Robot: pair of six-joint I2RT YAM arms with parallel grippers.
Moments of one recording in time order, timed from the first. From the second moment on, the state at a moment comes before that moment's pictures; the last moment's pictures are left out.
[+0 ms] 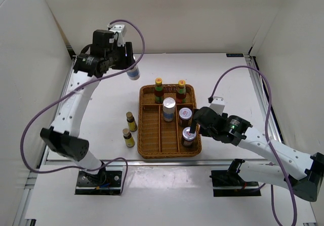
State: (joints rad) left arm -0.31 1.60 1.88 -0.87 0.04 -0.18; right arm 0.98 1.00 0.93 -0.98 0.51 0.93
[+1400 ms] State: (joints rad) left arm -1.03 1.32 1.01 -0.36 -0.08 -0.34; right arm 0.91 0.99 0.93 -1.03 0.52 0.97
